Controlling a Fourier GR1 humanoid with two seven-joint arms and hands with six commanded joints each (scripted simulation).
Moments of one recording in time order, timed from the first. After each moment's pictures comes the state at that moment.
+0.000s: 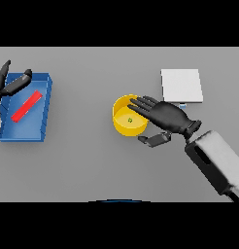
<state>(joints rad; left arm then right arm) -0.46 0.57 -0.08 -1.24 -0.09 -0.05 0.49 -0.43 -0.44 0.50 -1.47 0.77 0.29 -0.19</state>
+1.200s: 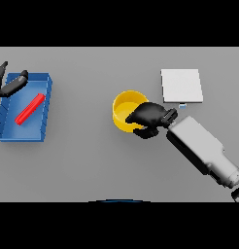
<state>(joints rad) -0.45 0.59 -0.07 -1.23 -0.10 -0.06 0.47 -0.68 -0.35 0.68 -1.11 0.89 0.43 -0.25</state>
